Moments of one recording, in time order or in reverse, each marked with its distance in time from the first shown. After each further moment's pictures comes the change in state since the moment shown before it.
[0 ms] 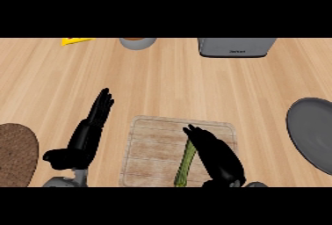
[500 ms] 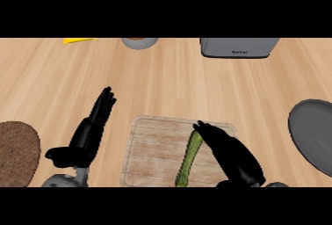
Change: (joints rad) left arm -0.027 0.038 -0.046 0.007 0.040 0.040 0.000; right arm -0.021 -0.165 0.012 -0.091 -0.126 -0.094 -0.047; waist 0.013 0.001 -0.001
